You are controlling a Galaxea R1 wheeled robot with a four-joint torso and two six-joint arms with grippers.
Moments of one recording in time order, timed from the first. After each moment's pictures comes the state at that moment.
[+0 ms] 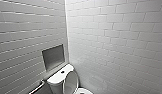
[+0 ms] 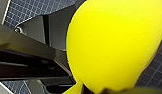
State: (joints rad) left arm 1.48 3.04 -2.78 0.34 0.01 -0.27; right arm -1.59 3.06 -2.73 0.27 0.05 -0.16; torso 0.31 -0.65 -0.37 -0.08
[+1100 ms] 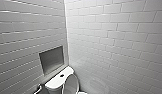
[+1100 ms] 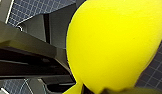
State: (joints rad) left arm 1.49 3.04 -2.78 0.34 0.01 -0.27; right arm -1.59 3.06 -2.73 0.27 0.05 -0.16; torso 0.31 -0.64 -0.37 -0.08
